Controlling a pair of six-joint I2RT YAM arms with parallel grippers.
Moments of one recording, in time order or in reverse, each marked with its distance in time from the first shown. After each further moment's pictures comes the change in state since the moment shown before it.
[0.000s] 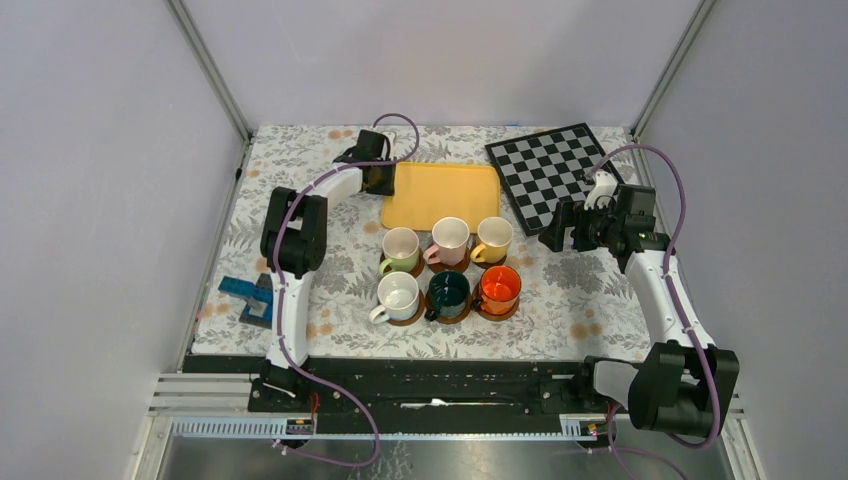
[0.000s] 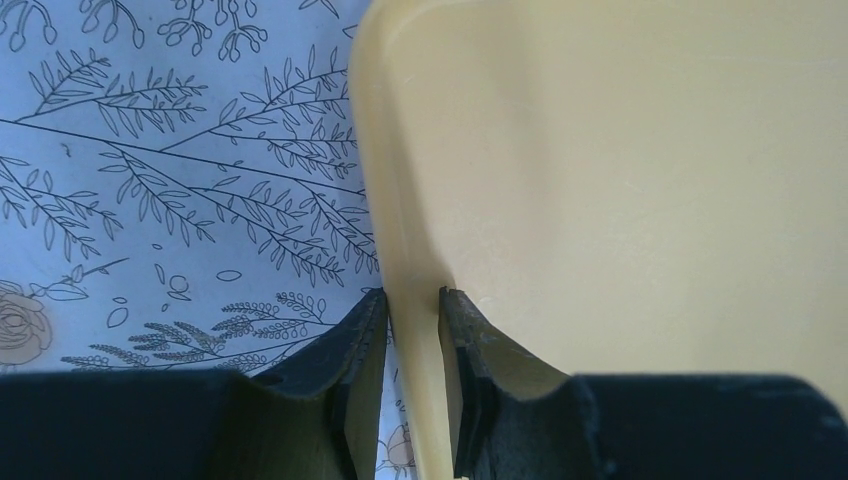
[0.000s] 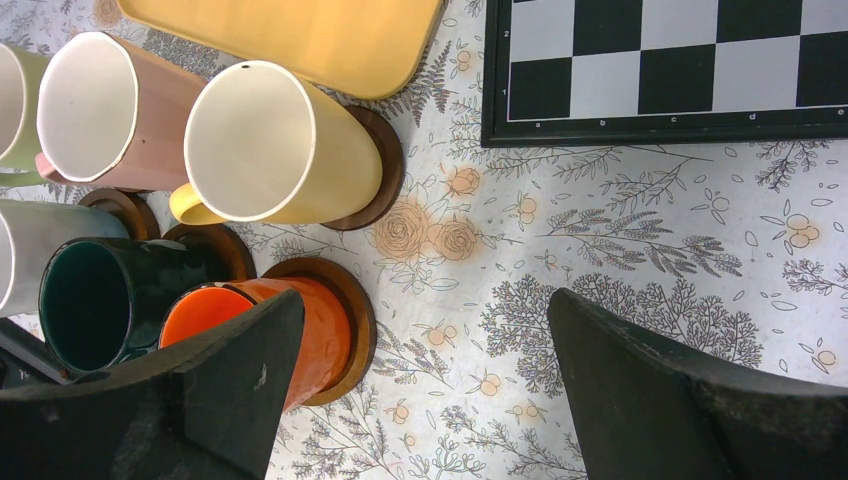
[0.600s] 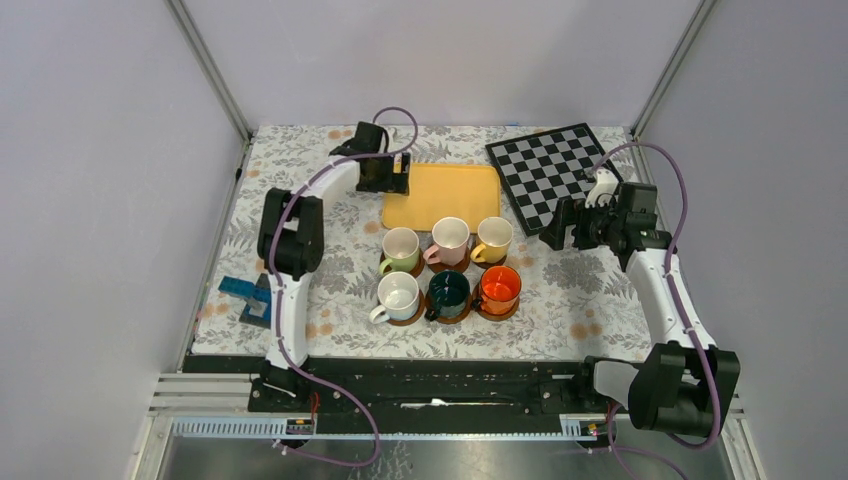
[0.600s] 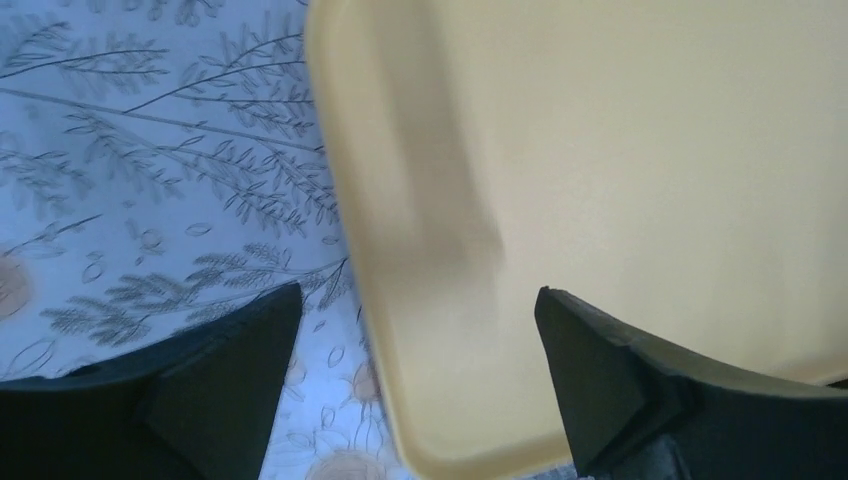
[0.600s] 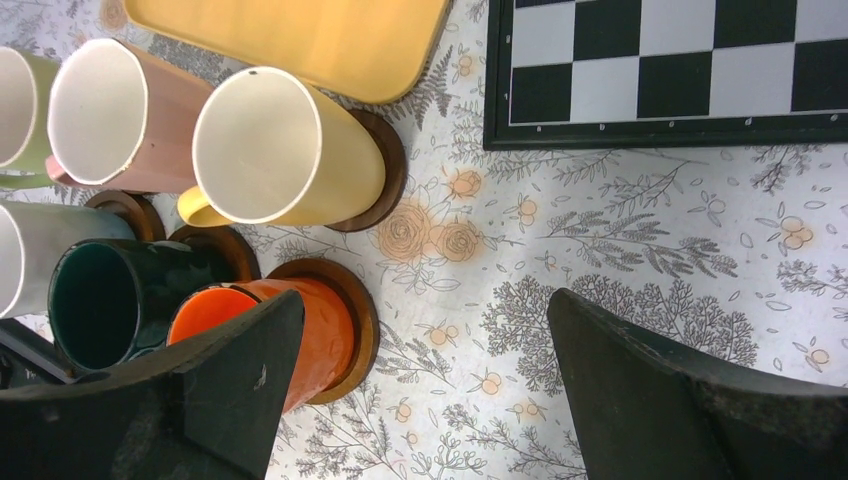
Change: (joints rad) left arm 0.003 -0.020 0.054 -0.122 0.062 -0.032; right arm 0.000 0.000 0.011 -0.014 0.000 0.000
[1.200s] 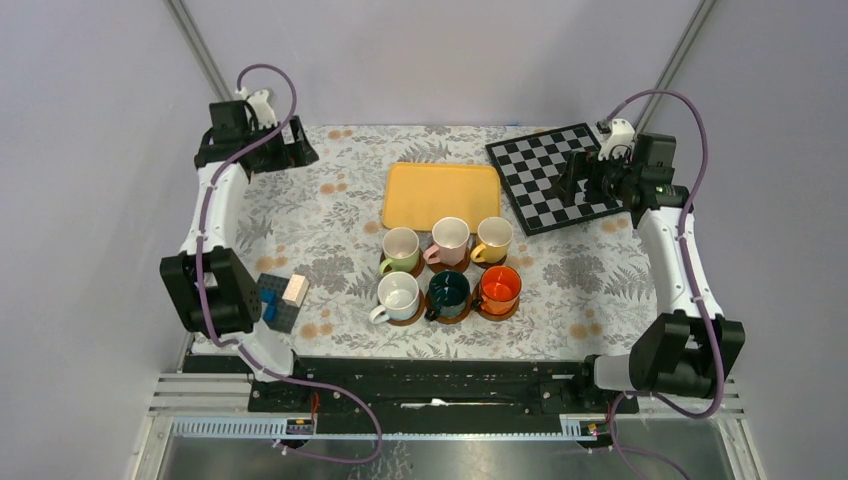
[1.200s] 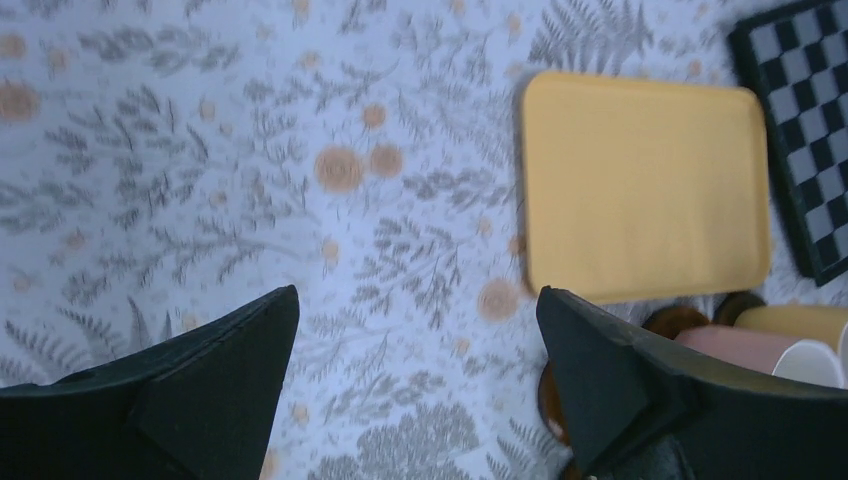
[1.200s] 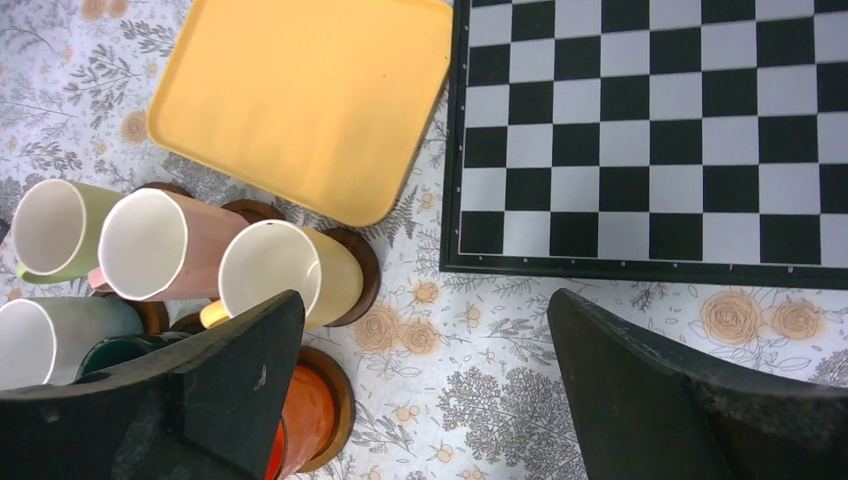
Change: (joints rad) left arm 0.441 -0.538 -0.153 -0.113 0.285 0.088; right arm -0.010 0.166 0.379 -0.079 0.026 -0.013
